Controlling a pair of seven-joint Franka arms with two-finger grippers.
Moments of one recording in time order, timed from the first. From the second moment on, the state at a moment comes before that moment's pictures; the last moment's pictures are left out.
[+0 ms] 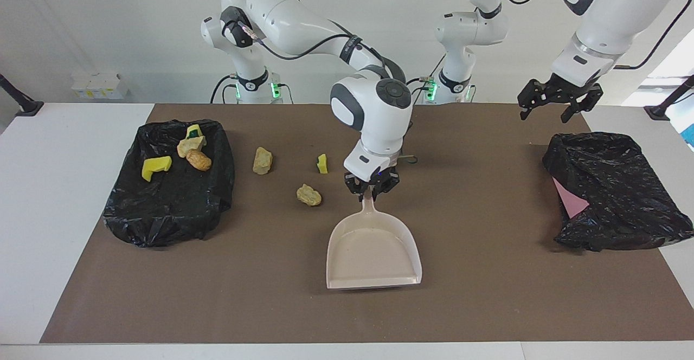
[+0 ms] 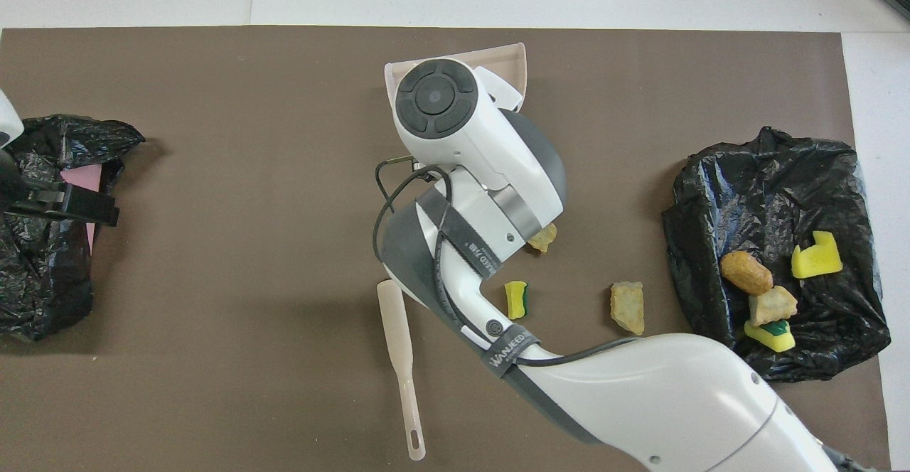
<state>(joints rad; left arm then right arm) -0.07 -0.04 0.01 -1.64 0.01 1.56 0.10 0.50 0.75 0.23 -1.05 -0.26 1.80 0.67</state>
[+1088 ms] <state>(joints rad) -0.08 -0.04 0.00 -1.65 0.01 1.56 0.10 0.57 0.83 0.21 -1.04 -0.20 1.88 0.72</state>
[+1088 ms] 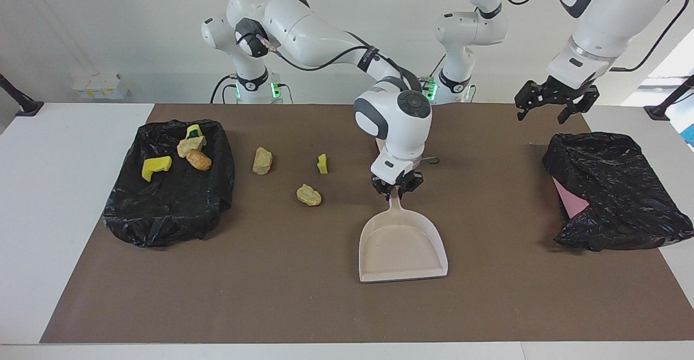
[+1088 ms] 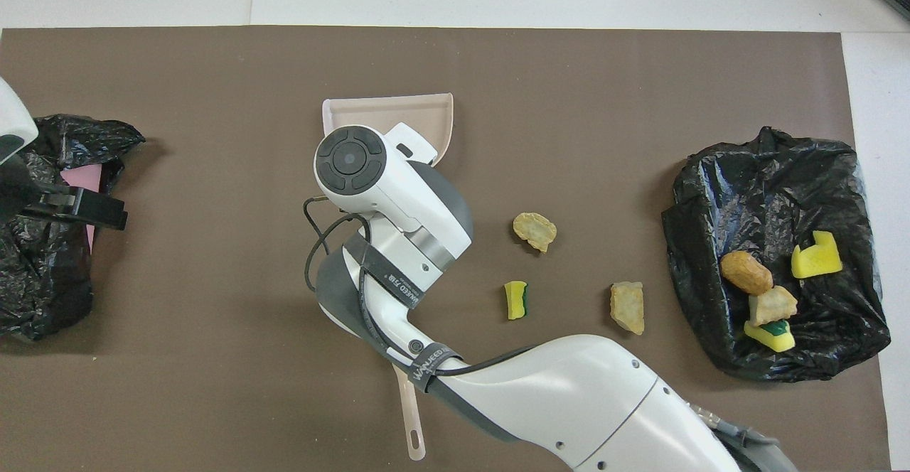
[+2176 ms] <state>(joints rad) -0.30 0.09 0.00 -1.71 0.01 1.82 0.03 0.64 0.18 0.23 -1.78 0.07 1.85 0.72</state>
